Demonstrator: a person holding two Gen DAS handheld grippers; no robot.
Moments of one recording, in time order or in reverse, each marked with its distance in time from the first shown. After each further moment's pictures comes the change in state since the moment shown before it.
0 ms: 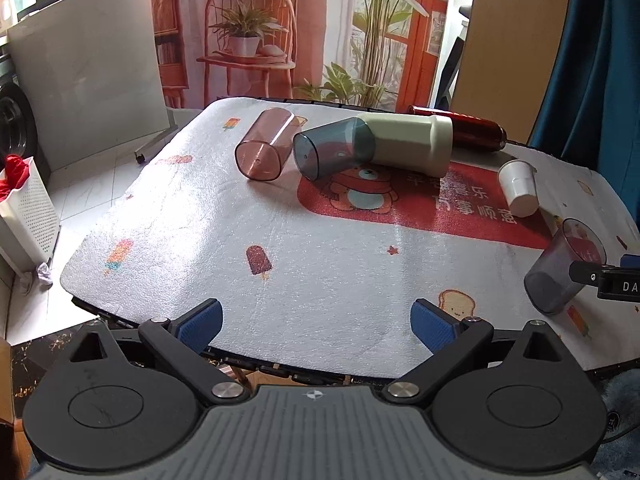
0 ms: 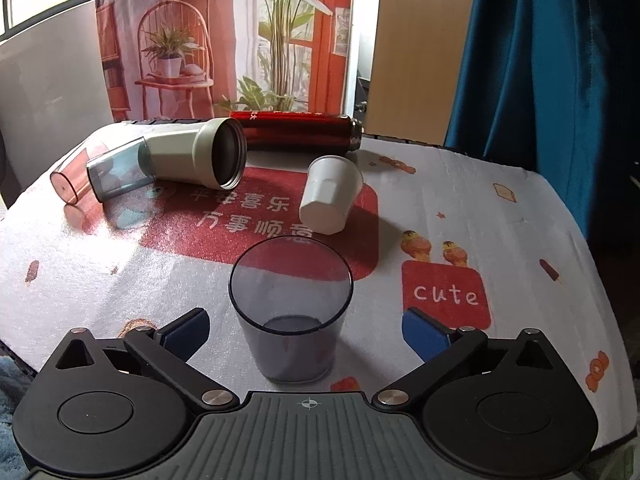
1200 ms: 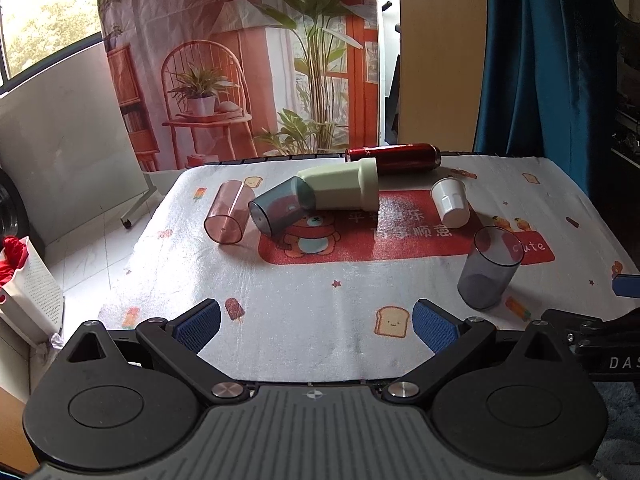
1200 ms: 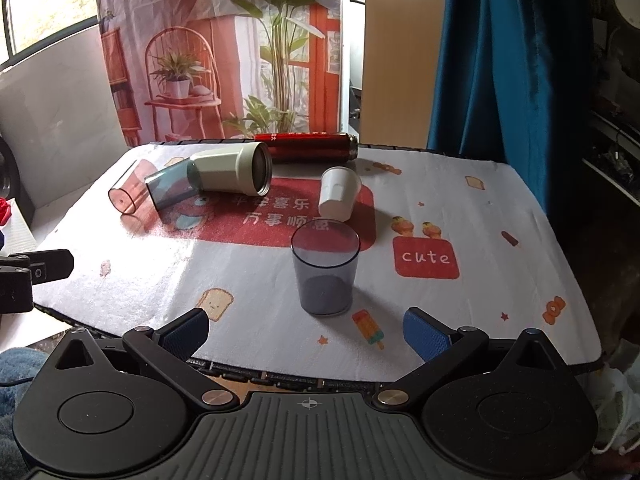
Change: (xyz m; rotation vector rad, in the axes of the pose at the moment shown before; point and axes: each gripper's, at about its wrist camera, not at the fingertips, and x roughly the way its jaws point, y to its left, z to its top) left arm -0.085 -0.055 0.015 0.167 -0.088 -0.026; right arm -0.135 0.026 -0.026 0.057 -0.014 0.010
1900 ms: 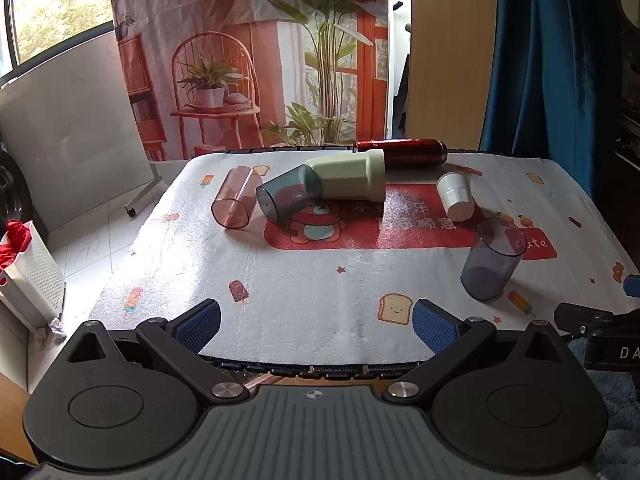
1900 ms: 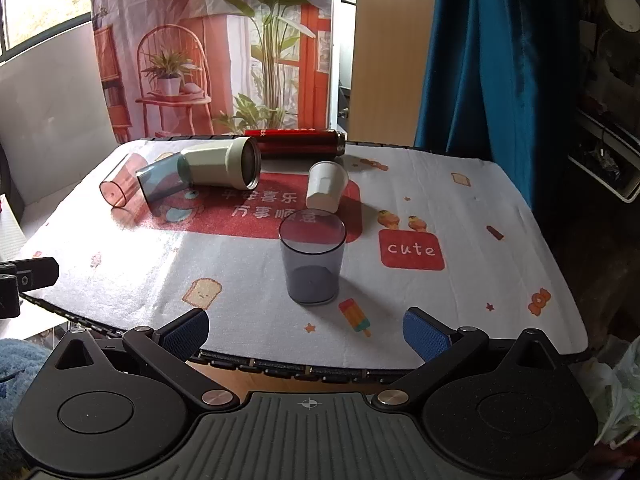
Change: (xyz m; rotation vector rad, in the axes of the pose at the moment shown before) left arm -0.003 0.004 -0.011 -0.029 0.007 0.015; right arm -0.006 -0.003 -0.010 0.001 -0.003 -0.038
